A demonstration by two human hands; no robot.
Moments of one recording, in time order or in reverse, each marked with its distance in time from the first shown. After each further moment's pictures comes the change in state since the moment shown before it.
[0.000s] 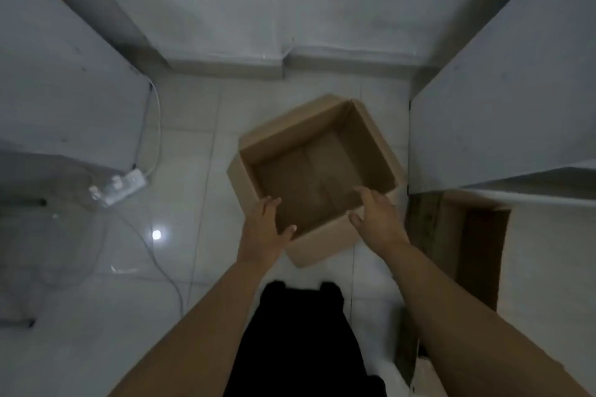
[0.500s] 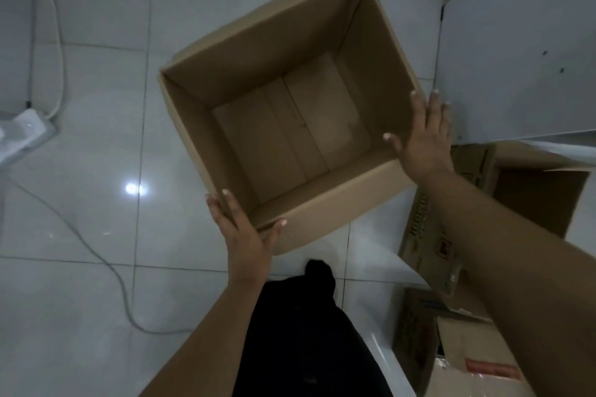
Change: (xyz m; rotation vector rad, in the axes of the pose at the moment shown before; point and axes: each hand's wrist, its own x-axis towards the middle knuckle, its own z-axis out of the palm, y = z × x) left_hand 0.055 -0.102 0.197 -0.221 0.230 -0.189; right_hand 0.174 0.170 0.096 -0.147 0.223 0.137
